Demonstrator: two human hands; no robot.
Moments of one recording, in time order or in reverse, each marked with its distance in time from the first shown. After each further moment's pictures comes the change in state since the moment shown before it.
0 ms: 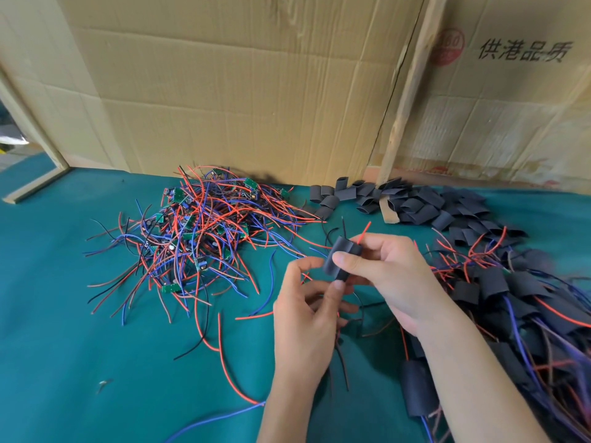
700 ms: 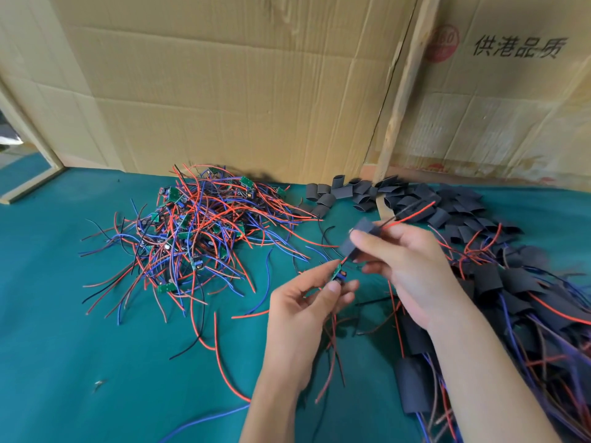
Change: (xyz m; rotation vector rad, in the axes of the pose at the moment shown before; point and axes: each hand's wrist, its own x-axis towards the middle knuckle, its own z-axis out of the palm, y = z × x) left_hand 0.001 0.004 0.000 -0.405 -0.054 -0.187; right_hand 0.001 -0.007 -0.015 0.143 0.145 0.006
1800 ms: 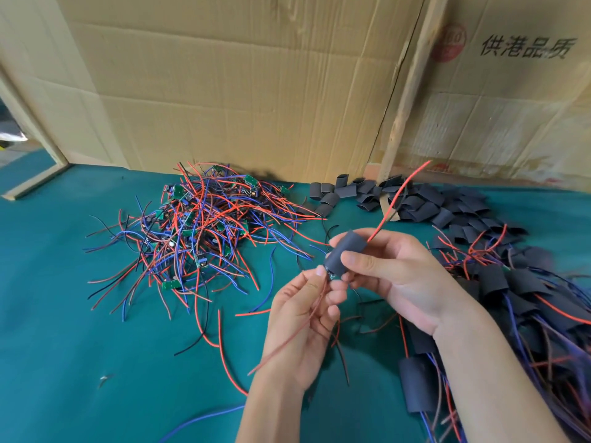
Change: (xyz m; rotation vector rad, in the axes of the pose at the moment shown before) left_hand 0.002 0.014 0.000 -0.280 0.020 -0.279; right_hand -0.010 -0.007 0.005 0.152 -0.370 0.119
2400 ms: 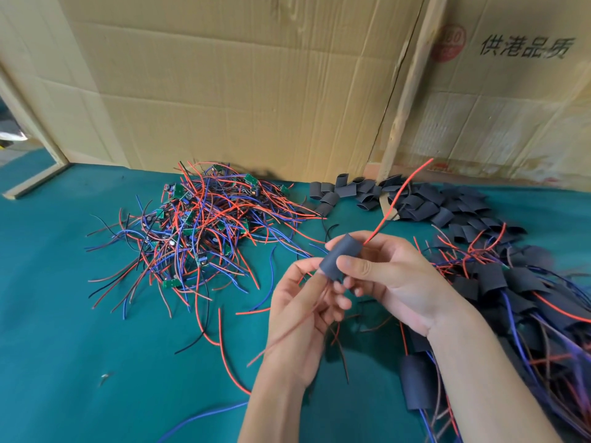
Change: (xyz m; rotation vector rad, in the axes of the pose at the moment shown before) left_hand 0.000 -0.005 -0.005 0.085 -0.088 0.148; right_hand 0.001 0.005 0.004 -0.013 -0.031 0.013
